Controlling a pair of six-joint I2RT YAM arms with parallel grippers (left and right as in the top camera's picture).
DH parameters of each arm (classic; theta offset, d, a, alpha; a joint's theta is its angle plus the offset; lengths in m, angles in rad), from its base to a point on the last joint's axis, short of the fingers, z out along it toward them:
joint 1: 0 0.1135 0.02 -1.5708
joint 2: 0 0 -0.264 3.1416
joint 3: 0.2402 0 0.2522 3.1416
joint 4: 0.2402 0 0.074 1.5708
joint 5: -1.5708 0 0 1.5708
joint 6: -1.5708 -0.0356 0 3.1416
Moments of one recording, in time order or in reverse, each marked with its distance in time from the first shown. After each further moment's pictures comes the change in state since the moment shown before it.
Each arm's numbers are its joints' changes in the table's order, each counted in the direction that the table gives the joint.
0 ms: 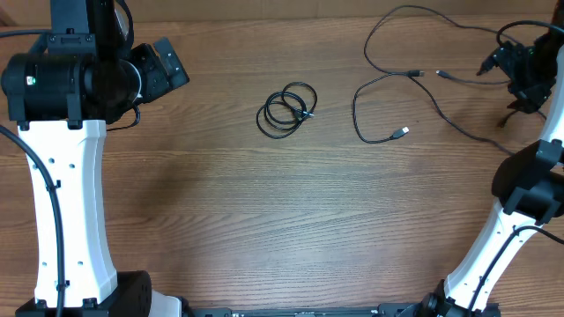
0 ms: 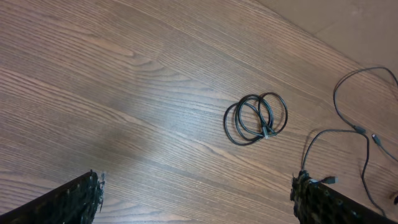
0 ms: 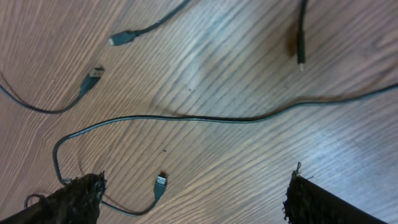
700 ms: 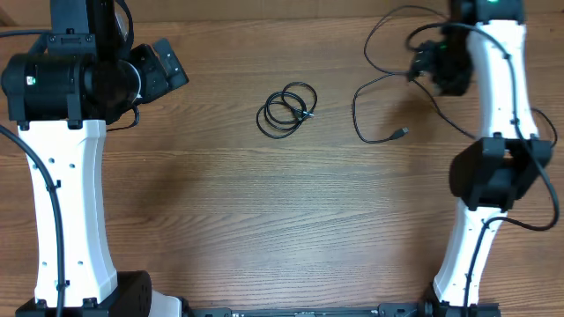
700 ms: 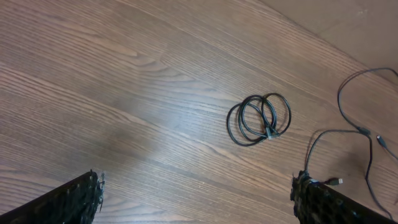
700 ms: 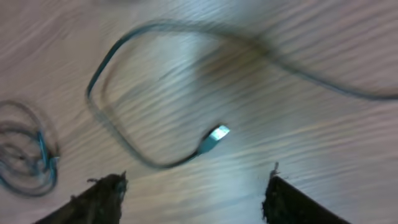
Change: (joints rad) left arm 0.000 0.000 0.000 0.004 0.013 -0.001; right arm 0.282 0.000 -0.001 0.037 -0.093 0.059
